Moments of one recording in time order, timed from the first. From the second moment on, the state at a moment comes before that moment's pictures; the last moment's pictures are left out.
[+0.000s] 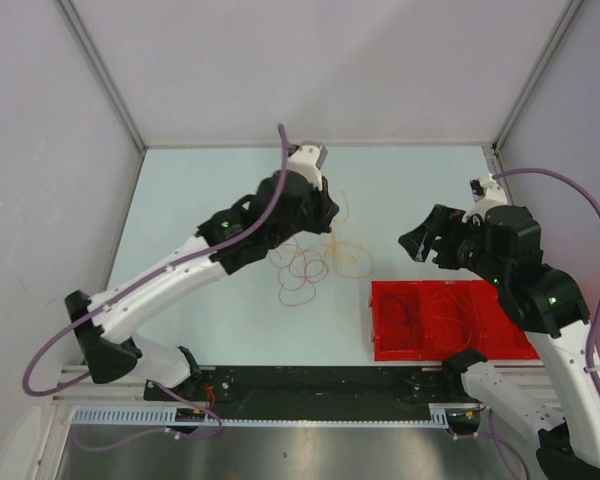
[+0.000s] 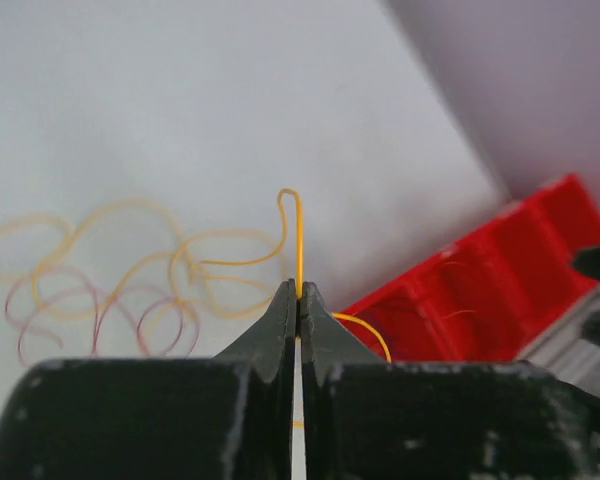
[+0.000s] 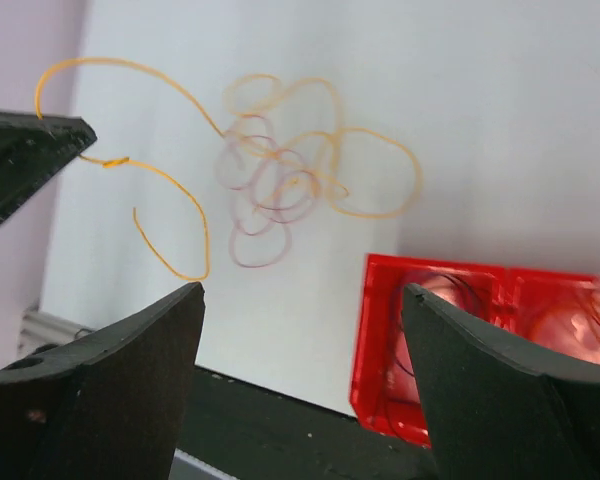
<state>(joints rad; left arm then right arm) -0.97 1.43 1.46 -0.50 -0.33 -0.54 0.41 0.79 1.22 -0.92 -0.03 0.55</state>
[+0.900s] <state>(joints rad) -0.97 1.11 1.49 -0.52 0.25 -0.20 0.45 0.73 1.15 -0.68 -0.53 0.48</state>
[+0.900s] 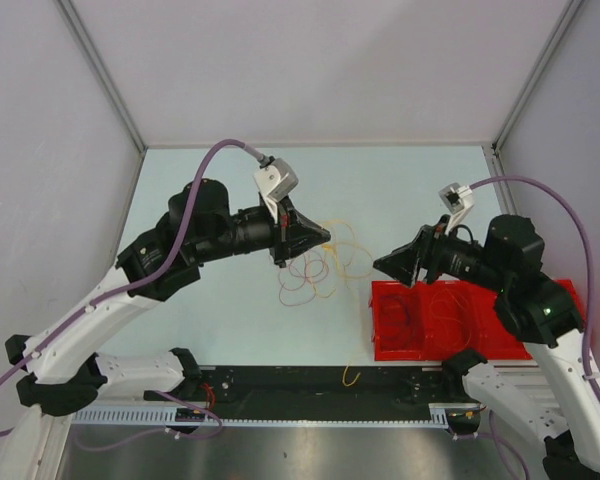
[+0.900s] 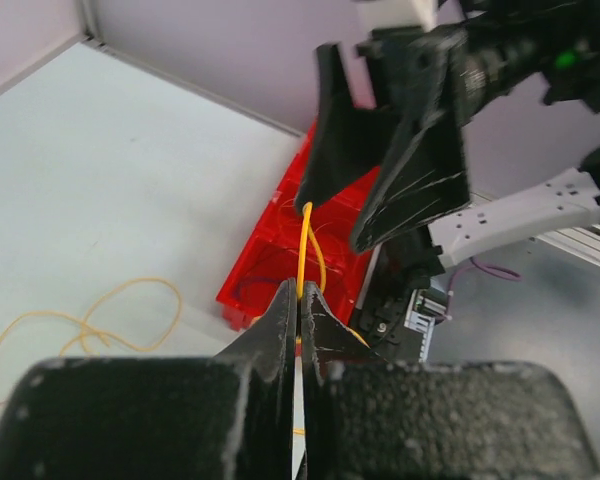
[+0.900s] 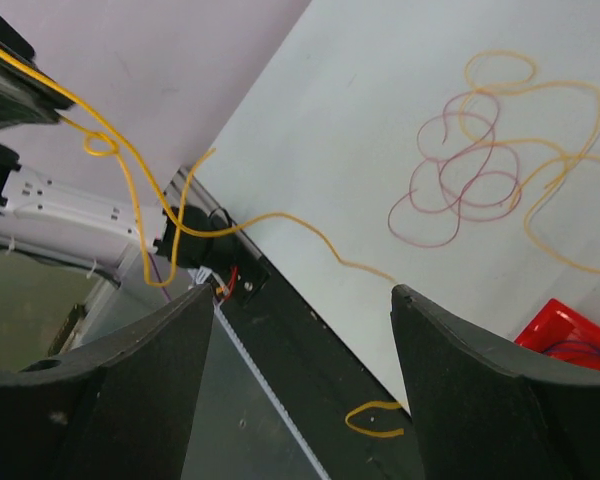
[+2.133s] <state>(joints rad) -0.97 1.01 1.46 -0.46 0.18 -0.18 0.84 0.79 1.06 -0.53 -0.19 0.45</state>
